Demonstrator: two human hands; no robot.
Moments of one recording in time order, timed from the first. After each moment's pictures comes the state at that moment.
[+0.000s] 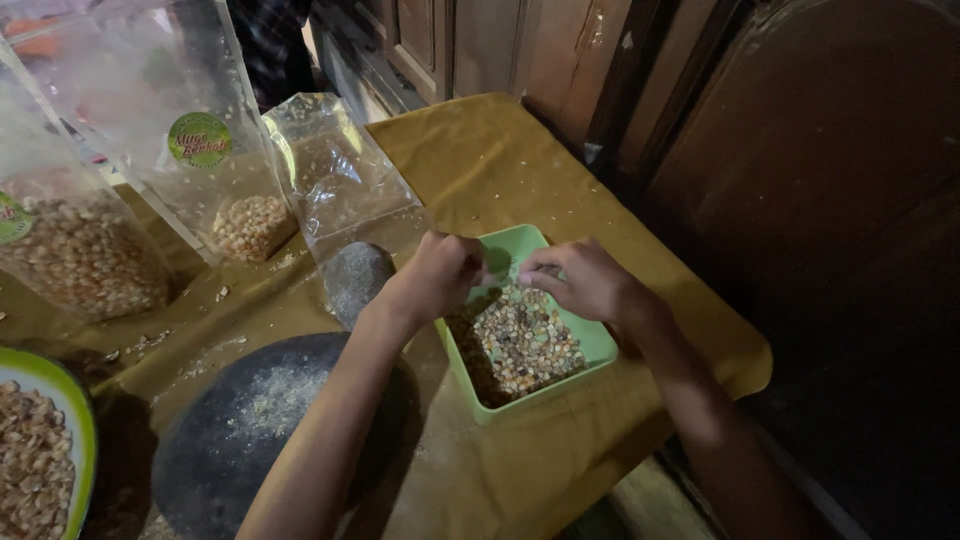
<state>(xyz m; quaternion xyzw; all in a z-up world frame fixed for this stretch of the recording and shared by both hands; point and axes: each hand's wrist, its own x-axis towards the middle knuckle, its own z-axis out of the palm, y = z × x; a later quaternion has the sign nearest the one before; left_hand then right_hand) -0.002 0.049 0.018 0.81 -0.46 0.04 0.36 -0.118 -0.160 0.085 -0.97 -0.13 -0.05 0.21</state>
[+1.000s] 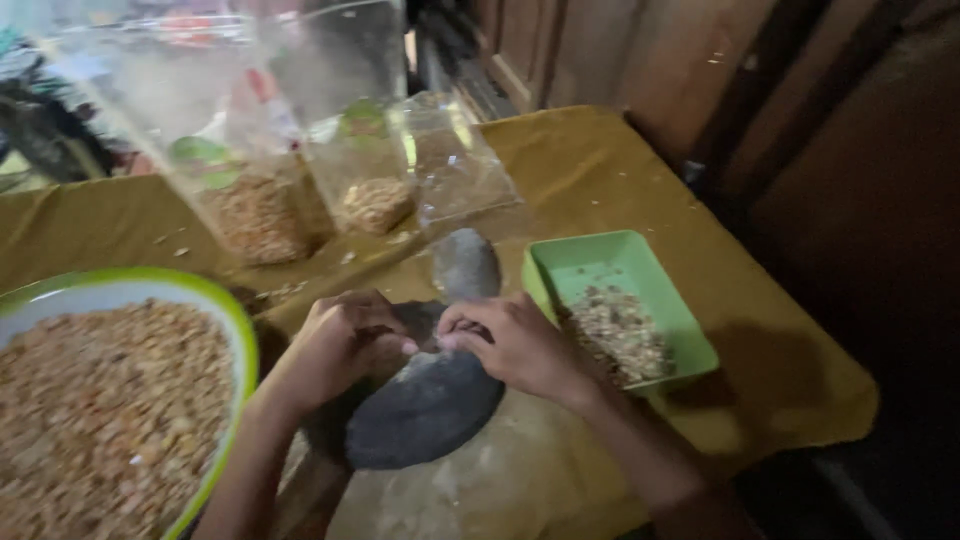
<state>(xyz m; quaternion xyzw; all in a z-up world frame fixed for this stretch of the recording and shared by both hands) -0.127 0.286 0.071 0.85 -0.34 0.05 0.40 -0.157 0.045 0.096 -0.88 -0.29 -0.04 0.37</state>
